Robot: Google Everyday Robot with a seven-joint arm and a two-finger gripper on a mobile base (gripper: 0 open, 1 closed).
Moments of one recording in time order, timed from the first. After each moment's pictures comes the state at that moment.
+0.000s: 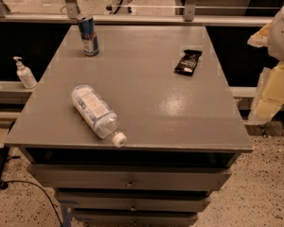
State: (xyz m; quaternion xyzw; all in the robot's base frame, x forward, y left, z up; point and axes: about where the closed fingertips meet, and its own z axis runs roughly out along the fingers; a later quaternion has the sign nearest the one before) arm 0.438 -0.216 0.978 -0.60 0.78 -0.04 0.16
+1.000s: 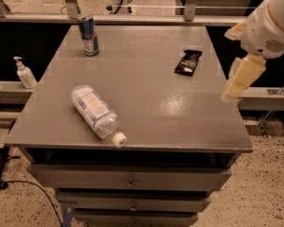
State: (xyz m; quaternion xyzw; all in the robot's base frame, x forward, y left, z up) arm 0.521 -0.204 0.948 -0.61 0.76 -0.01 0.24
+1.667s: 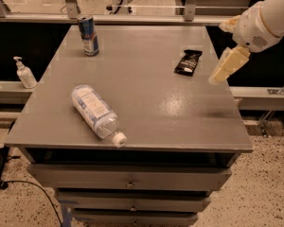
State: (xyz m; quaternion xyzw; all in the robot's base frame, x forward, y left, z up) arm 0.602 -0.210 0.932 -0.59 0.74 0.03 0.33
